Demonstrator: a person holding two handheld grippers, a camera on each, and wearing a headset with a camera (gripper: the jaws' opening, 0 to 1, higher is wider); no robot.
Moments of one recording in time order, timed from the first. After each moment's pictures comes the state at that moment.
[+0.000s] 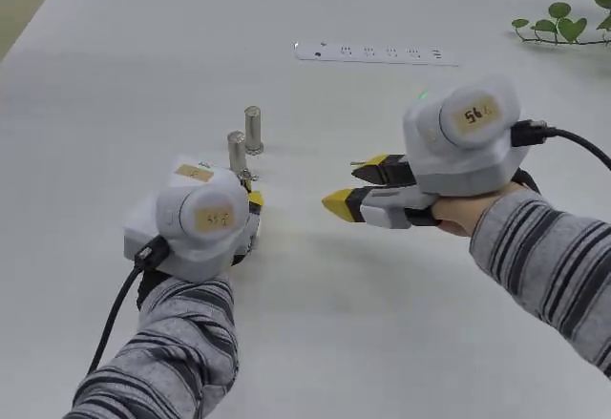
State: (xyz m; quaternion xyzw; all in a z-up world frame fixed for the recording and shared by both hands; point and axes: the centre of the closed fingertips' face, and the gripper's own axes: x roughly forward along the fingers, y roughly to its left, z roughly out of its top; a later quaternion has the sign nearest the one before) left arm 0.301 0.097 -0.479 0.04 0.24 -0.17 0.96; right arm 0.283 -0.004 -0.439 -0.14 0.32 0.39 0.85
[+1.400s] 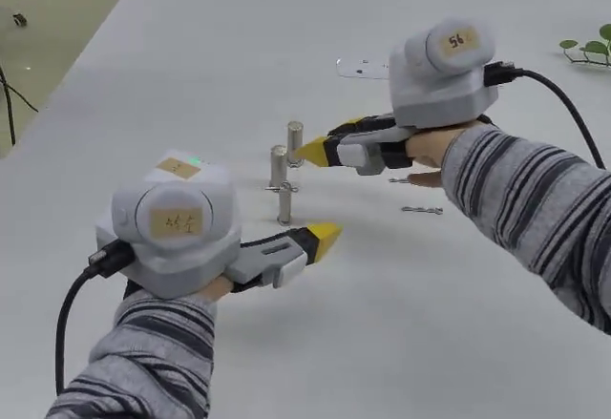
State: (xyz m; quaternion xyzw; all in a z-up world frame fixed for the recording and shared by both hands) left arm 0.267 0.102 -0.418 0.00 0.21 -0.24 0.95; right arm 0.342 0.078 -0.410 -0.05 0.30 0.45 0.84
